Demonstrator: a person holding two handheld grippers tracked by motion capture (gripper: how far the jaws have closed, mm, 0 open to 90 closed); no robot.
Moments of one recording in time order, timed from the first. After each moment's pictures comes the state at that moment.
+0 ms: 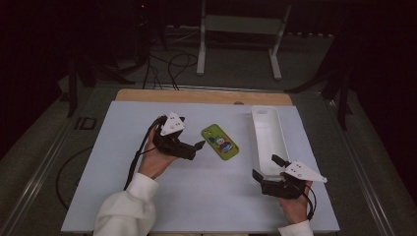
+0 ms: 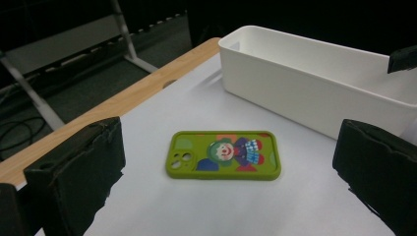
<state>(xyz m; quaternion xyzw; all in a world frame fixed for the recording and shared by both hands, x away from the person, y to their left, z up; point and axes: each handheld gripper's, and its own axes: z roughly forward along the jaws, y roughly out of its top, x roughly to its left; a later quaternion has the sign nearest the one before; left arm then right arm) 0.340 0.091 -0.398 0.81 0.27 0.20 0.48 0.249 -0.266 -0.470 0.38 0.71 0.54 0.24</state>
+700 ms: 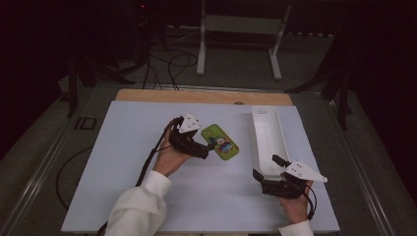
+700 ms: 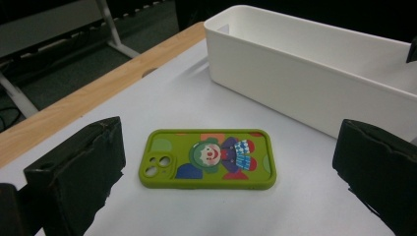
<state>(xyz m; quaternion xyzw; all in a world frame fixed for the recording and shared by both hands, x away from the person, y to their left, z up) 0.361 0.059 -0.423 0.82 0.27 0.18 0.47 0.250 -0.268 -0.471 0.39 0.71 0.54 0.24</state>
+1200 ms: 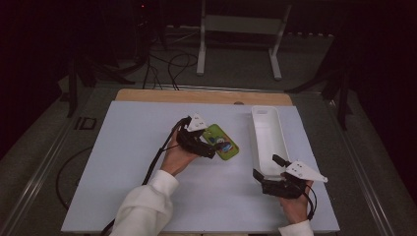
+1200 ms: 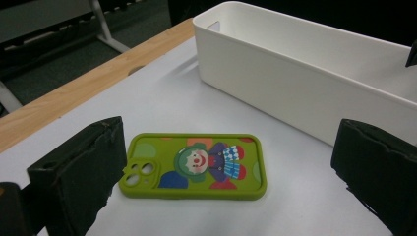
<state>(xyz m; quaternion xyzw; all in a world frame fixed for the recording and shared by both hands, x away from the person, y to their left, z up) 0.366 0.040 -0.429 0.83 0.27 0.16 0.47 0.250 -0.268 -0.471 0.39 0.71 0.54 0.24</state>
